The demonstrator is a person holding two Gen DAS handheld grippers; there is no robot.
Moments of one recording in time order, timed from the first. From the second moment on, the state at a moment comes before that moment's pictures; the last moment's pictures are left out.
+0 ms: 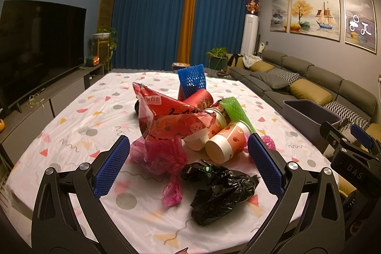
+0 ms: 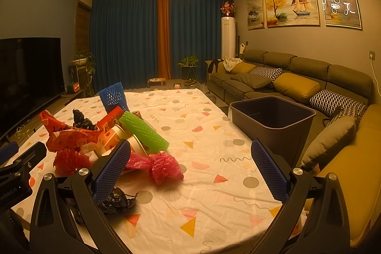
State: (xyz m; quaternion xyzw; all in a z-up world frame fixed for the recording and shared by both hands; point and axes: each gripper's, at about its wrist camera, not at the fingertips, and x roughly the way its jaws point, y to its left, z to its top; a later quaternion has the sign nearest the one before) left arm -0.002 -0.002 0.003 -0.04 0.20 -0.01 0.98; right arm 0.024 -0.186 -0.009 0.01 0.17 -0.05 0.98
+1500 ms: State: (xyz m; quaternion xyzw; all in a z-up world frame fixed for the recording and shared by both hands) left arm -0.004 0.004 -0.003 -0.06 0.20 -0.01 0.98; right arm 0.022 -0.187 -0.014 0.01 0.17 -0.04 0.98
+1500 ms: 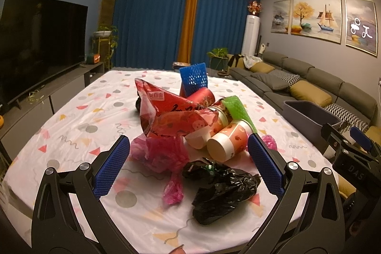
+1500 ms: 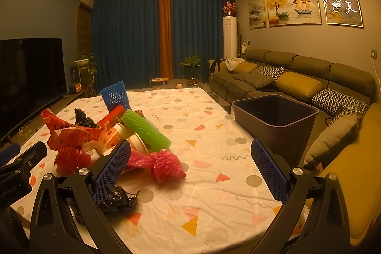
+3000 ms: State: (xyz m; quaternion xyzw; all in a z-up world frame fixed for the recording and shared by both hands) left arm 0.005 0.079 -0.044 -0.10 0.22 0.02 0.97; right arm 0.060 -0.095 -0.111 -0.03 0.28 0.15 0.95
